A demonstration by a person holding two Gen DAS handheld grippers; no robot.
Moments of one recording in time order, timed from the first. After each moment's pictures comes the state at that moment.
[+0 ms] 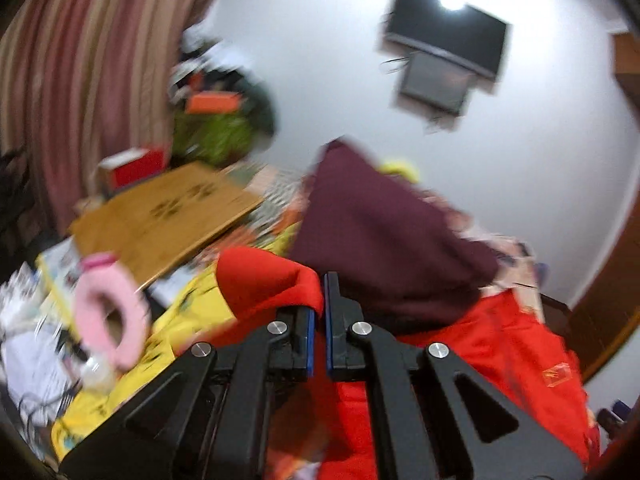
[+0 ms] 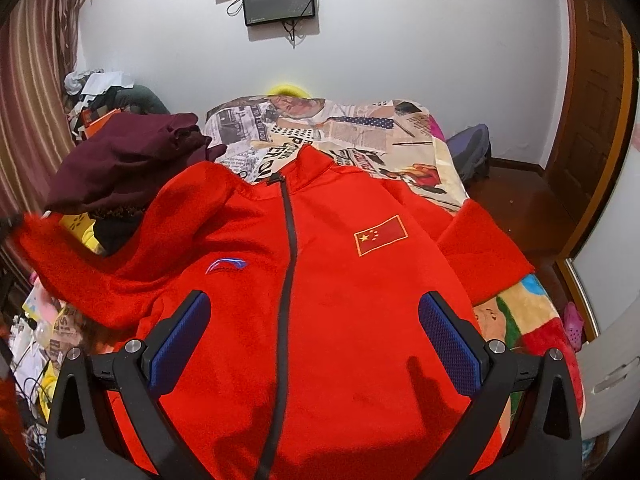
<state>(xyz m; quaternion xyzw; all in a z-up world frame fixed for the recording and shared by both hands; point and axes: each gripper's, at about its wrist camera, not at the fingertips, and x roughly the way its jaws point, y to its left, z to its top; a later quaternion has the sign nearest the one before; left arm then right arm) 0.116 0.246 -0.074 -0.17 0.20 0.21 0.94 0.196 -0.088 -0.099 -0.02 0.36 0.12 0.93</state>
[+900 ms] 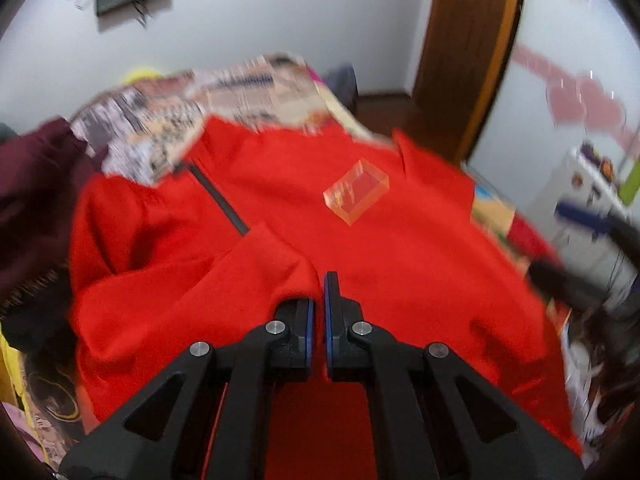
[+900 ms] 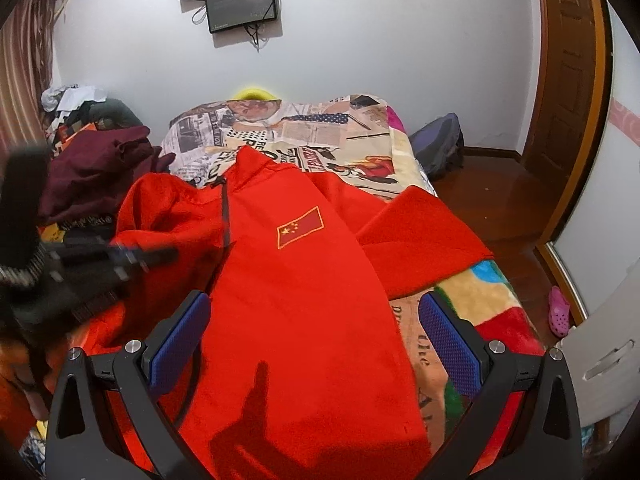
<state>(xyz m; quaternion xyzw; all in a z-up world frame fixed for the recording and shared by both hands) 0.256 -0.042 -0.159 0.05 0.43 -0.17 0.89 0.202 -0.158 -0.105 0.00 0.36 0.09 0.93</state>
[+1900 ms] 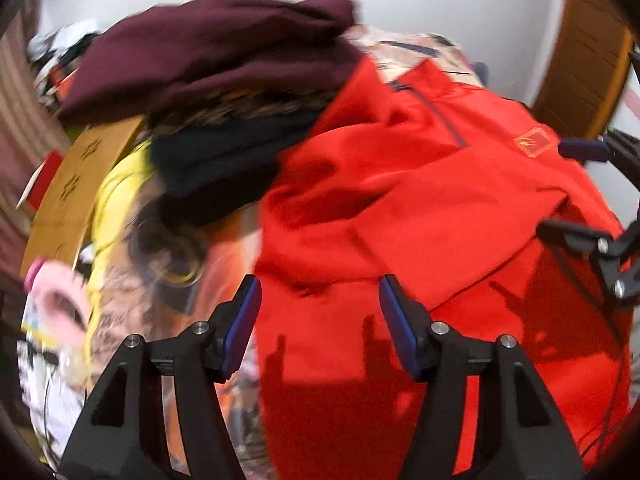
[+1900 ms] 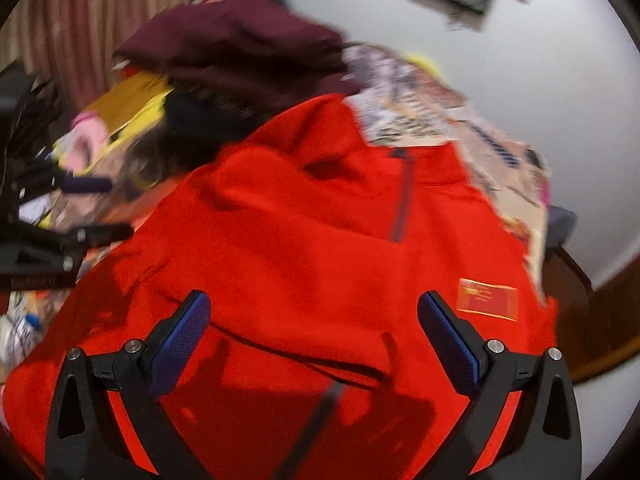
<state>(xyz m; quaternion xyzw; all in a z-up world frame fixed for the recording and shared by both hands) 0.150 0.138 -0.185 -0.02 0.46 0.06 0.88 0.225 0.008 -0.142 -0.25 0.40 0.32 0.82</state>
